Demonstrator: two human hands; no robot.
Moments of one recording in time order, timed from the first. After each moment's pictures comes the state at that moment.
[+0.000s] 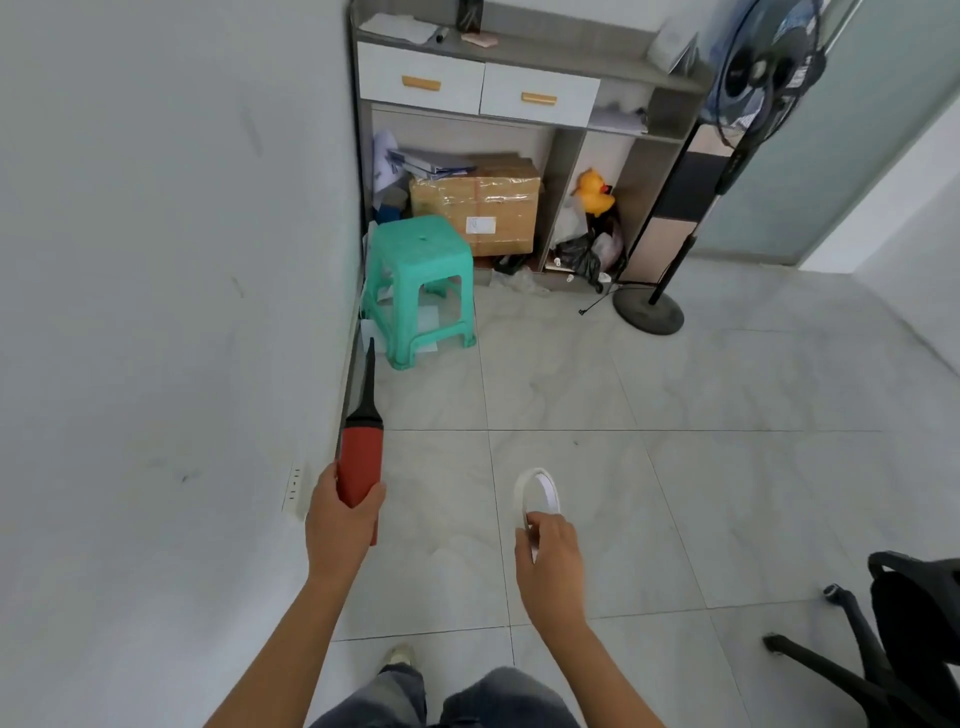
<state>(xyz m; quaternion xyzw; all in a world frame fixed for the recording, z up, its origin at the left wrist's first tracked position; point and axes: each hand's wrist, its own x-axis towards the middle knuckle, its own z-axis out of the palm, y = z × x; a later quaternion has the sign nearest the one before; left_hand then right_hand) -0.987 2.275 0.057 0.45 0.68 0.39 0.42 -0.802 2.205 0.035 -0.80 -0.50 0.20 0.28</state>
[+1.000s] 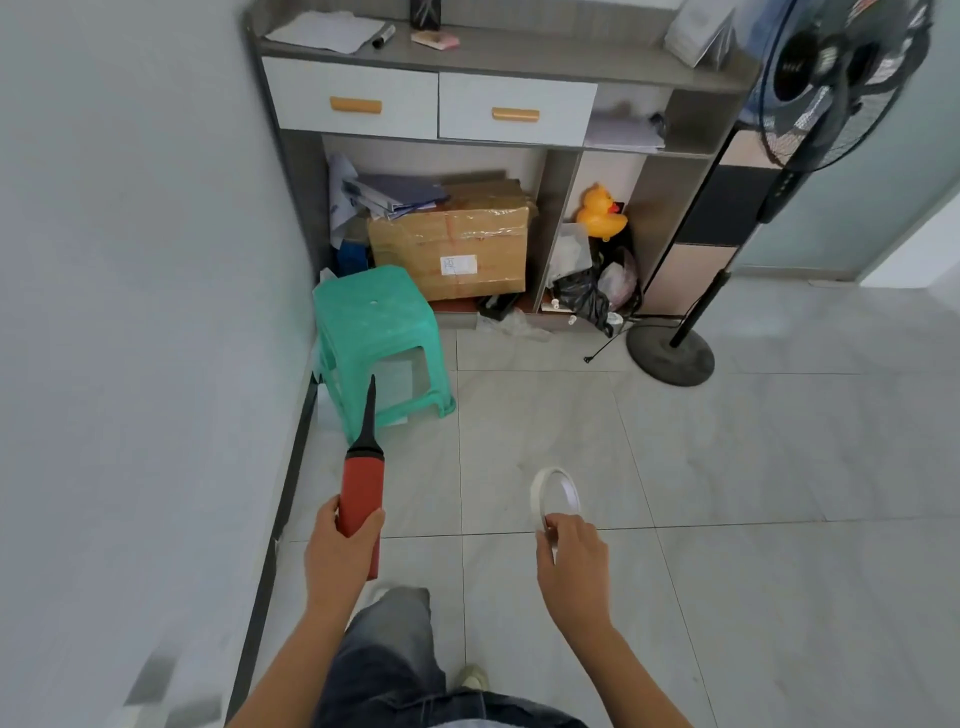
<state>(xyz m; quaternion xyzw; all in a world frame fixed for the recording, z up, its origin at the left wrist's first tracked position) -0.764 2.617 0.031 0.42 0.73 0.33 0.43 -0.556 2.570 0.003 -0.79 -0.54 0.14 0.25</state>
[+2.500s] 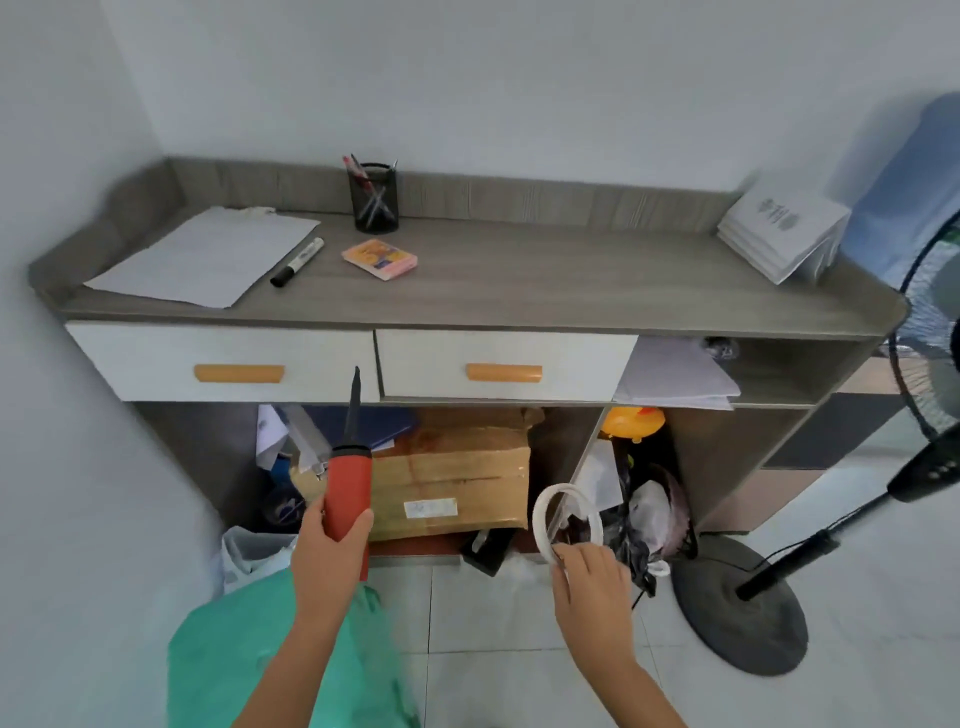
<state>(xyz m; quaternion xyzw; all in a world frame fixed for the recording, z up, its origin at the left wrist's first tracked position) -0.578 3.317 0.079 0.41 0.72 0.41 0.37 -0.345 3.262 0.022 -0.69 -0.66 -0.12 0.26</state>
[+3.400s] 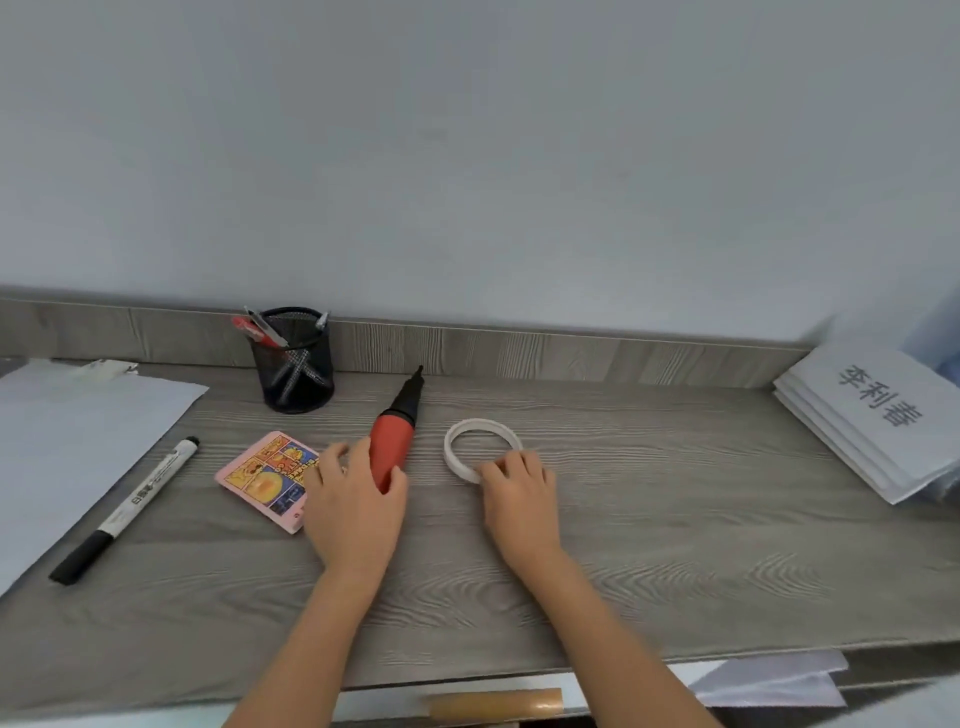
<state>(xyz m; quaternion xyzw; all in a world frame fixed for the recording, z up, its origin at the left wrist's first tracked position) -0.470 3.722 0.152 0.58 0.73 0.33 0.12 -0.318 3.723 0.120 -0.67 -0.69 -0.16 0.22</state>
